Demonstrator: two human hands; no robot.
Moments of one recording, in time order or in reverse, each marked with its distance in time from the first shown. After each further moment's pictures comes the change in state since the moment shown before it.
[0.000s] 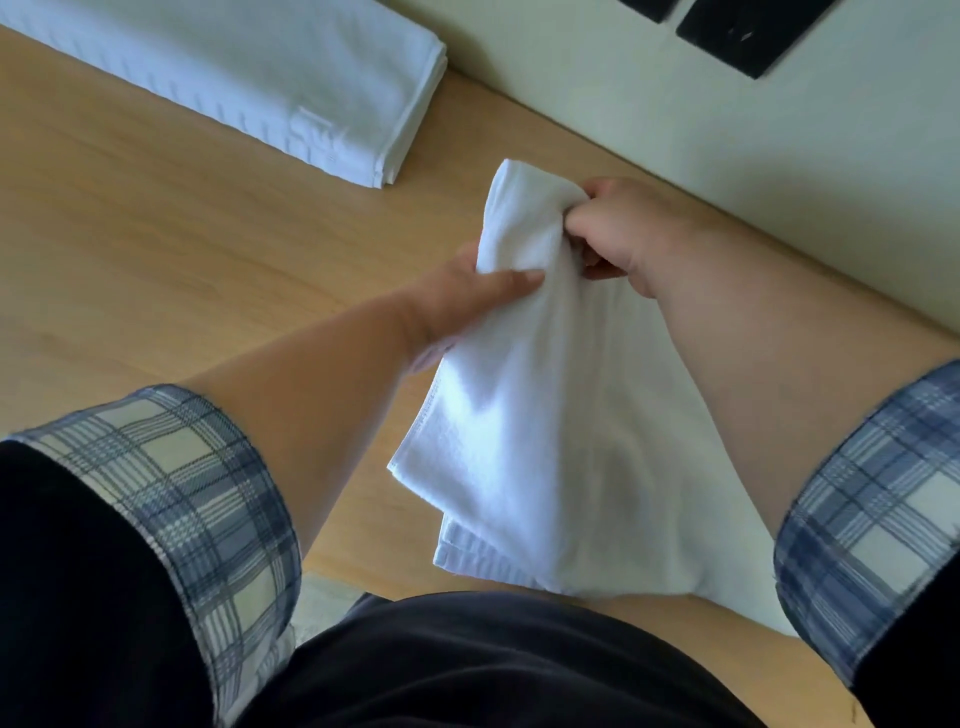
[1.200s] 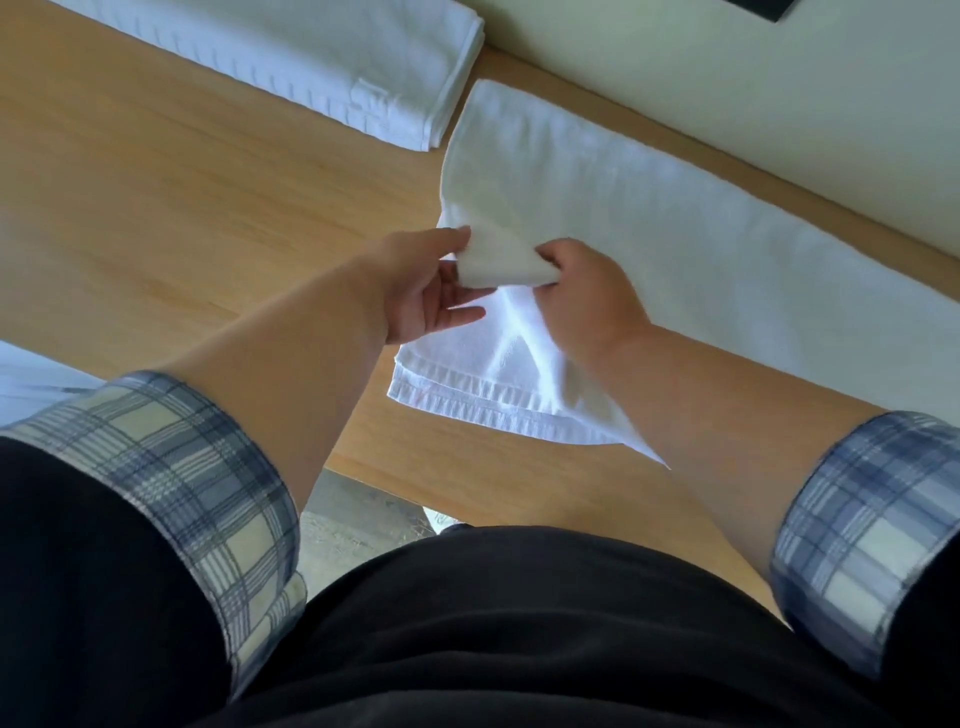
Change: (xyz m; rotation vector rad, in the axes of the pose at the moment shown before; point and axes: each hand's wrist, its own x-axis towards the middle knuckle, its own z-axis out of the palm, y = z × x) left_hand -0.070 -0.006 -0.028 -0.206 0.285 -0.215; right_hand -0.103 0.047 0.090 -0.195 0.222 -0.322
